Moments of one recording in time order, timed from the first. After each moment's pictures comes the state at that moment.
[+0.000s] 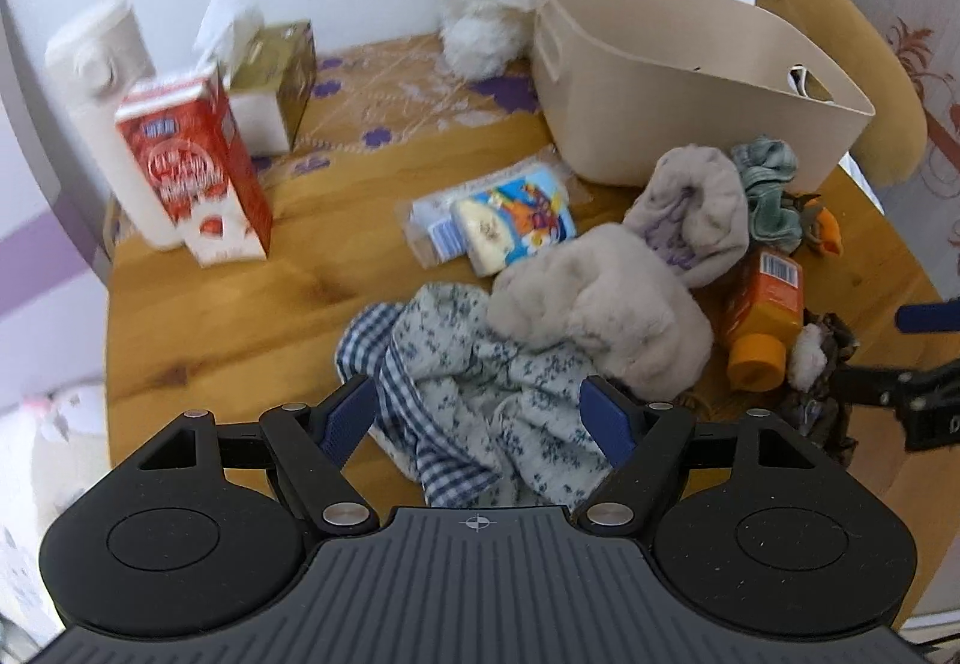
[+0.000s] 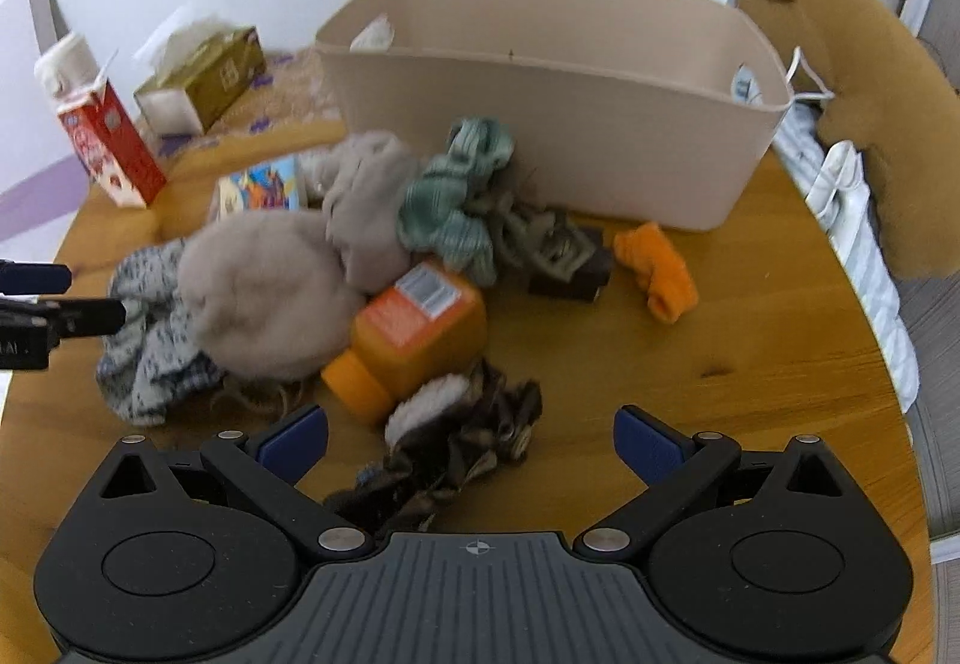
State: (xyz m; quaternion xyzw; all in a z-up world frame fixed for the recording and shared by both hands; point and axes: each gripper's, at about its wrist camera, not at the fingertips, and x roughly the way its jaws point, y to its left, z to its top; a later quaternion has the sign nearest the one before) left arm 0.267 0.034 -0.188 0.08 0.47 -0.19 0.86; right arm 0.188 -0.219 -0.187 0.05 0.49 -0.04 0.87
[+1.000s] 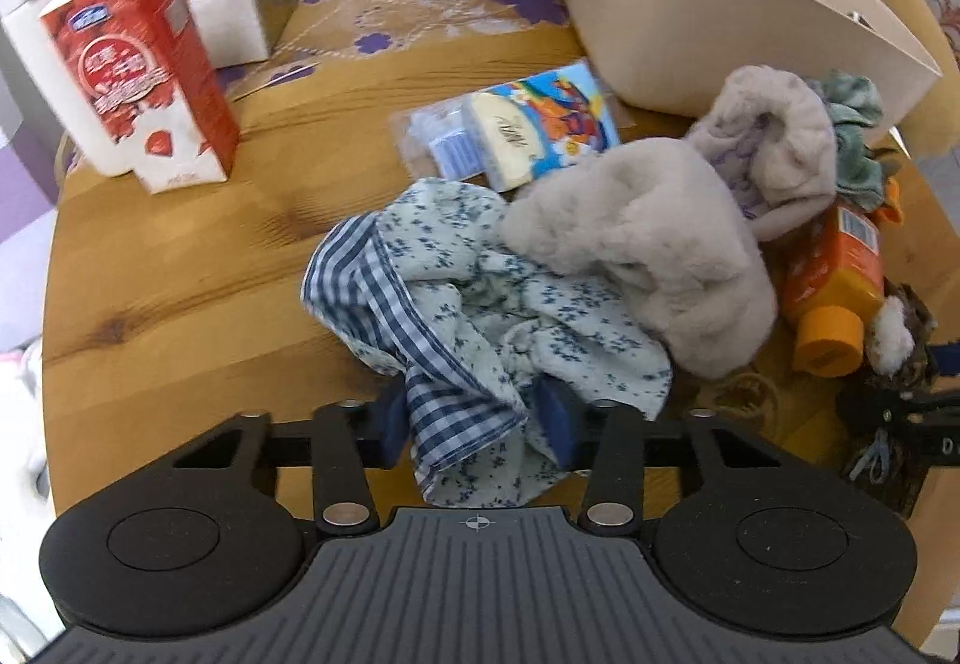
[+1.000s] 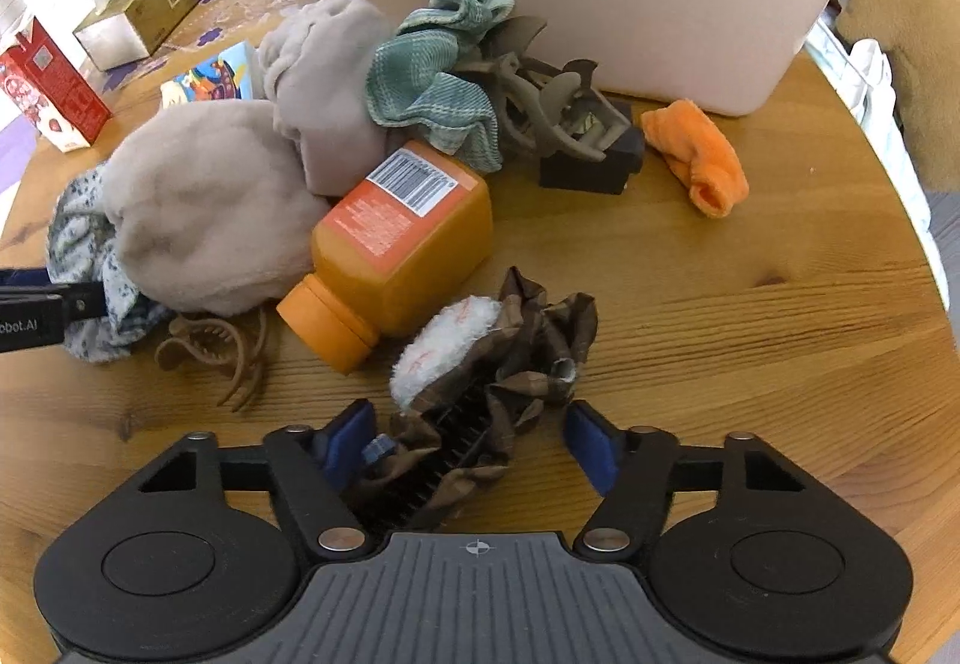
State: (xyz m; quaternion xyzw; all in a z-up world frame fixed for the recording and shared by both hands) left arm 0.296 0.021 -0.240 0.09 0.52 -0.18 0.83; right arm 0.207 -0.216 -0.237 0.07 0.57 -0.06 0.82
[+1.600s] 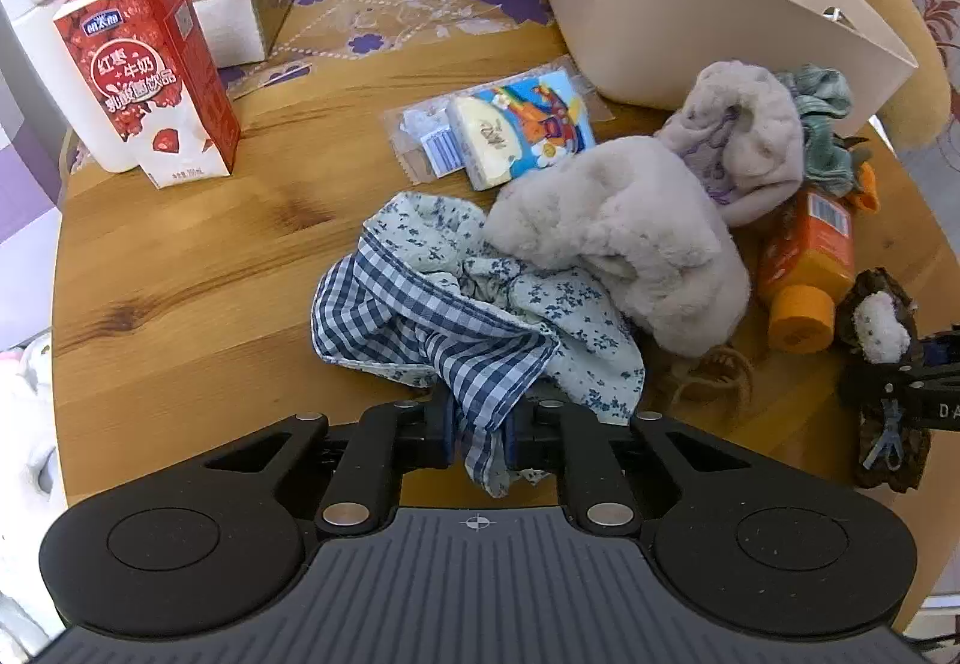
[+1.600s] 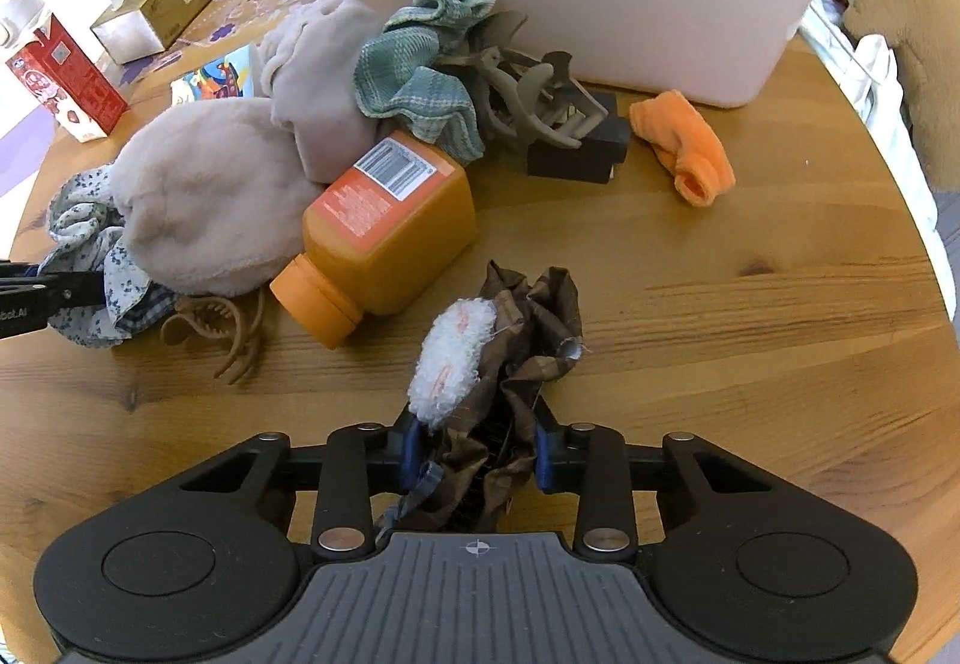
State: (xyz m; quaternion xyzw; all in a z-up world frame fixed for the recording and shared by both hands) left arm 0.286 0.029 -0.230 0.08 0.52 -0.19 0.83; right arm 0.202 -0.234 -0.232 0.09 0.57 -0.03 0.81
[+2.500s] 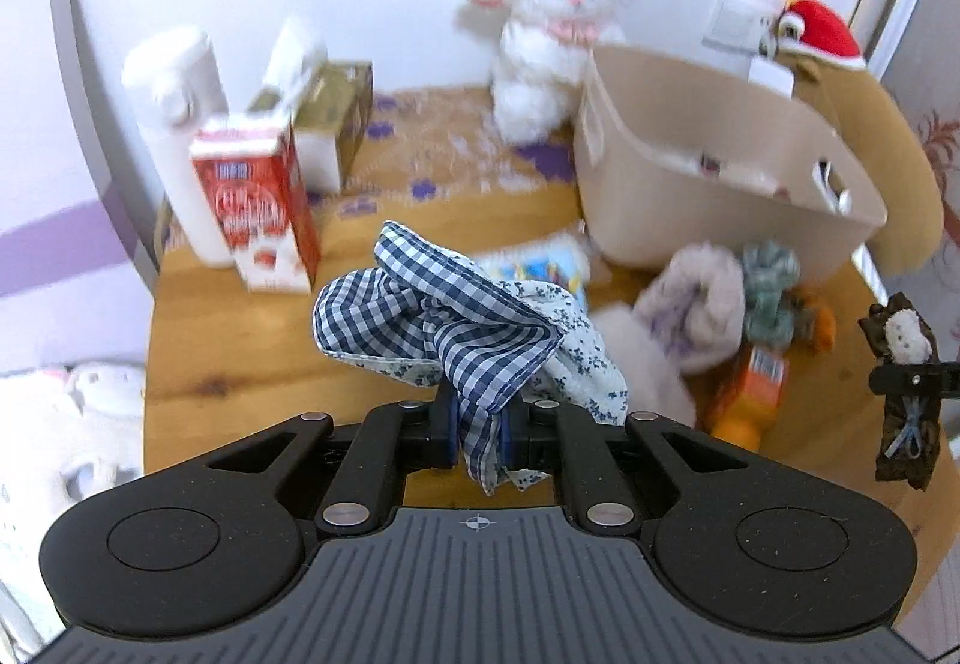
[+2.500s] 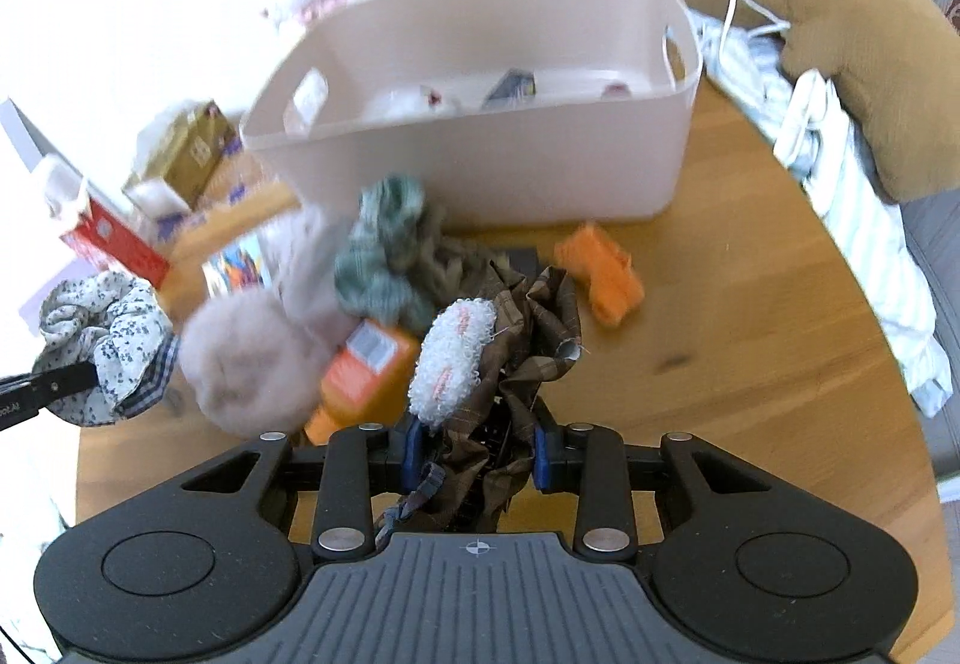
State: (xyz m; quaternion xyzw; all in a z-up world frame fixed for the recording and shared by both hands) left arm 0.270 0.037 -0.136 0.03 0.44 -0.15 0.88; right arm 0.204 -0.299 -0.152 0.17 0.50 -0.03 0.85
